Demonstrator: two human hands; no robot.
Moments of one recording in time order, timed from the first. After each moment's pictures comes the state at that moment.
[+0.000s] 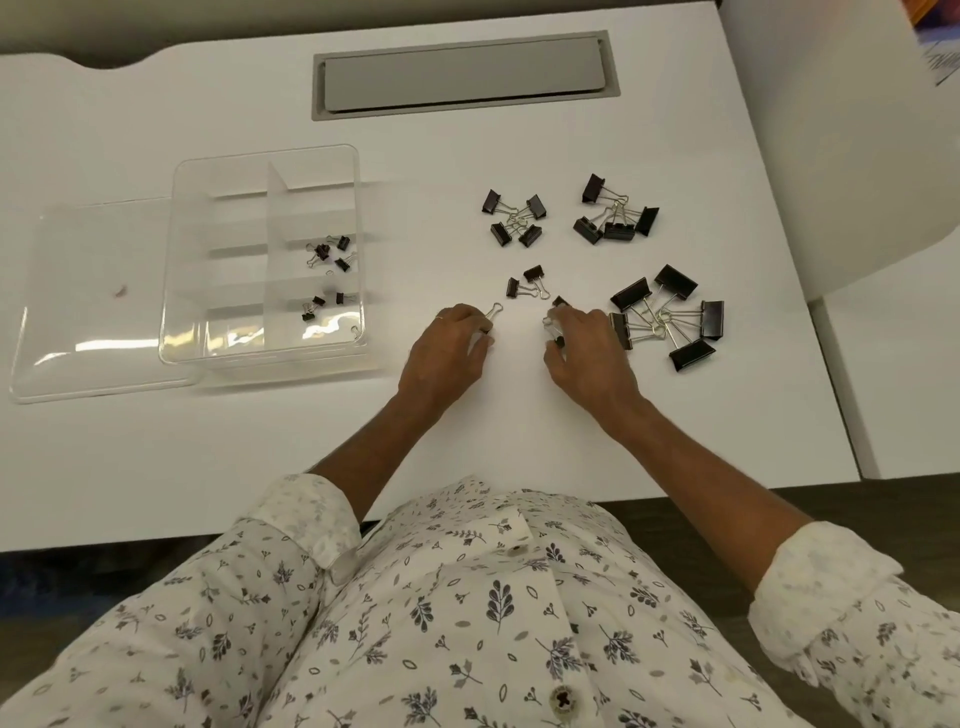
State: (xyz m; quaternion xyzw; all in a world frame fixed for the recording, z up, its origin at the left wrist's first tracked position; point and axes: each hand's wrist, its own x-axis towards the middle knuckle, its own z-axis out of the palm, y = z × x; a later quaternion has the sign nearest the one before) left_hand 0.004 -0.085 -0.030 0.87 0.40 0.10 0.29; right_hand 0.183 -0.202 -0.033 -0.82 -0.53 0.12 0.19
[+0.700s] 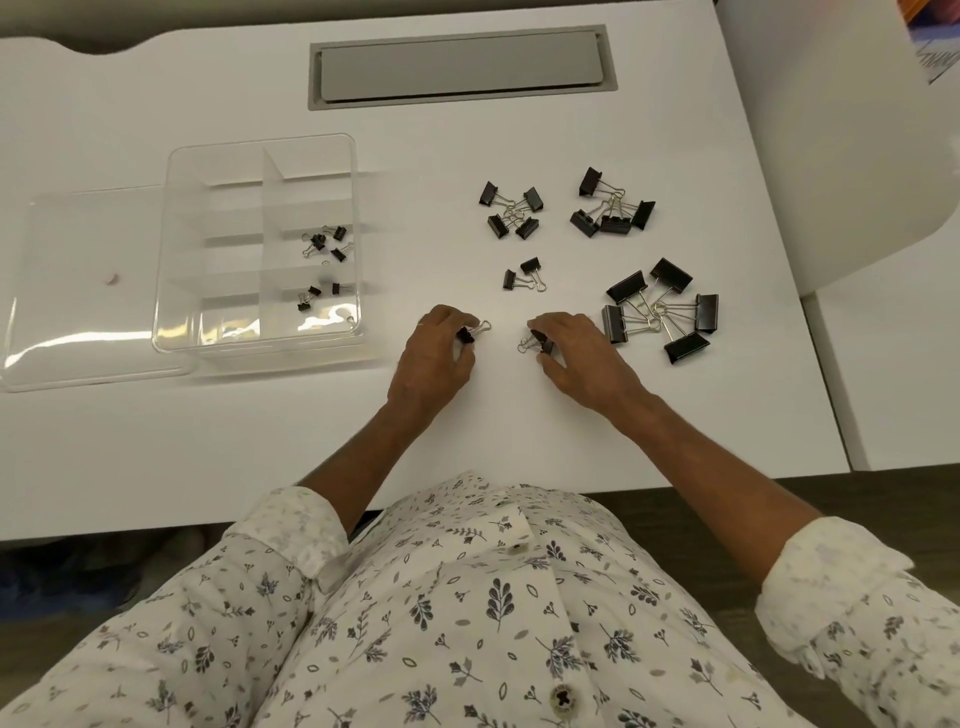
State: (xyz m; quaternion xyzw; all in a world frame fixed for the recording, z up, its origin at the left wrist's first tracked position) left_hand -0.014 -0.097 -0.039 0.85 0.40 0.15 0.31; right_hand 0.192 -0.217 -0.038 -0.74 -0.61 0.21 0.18
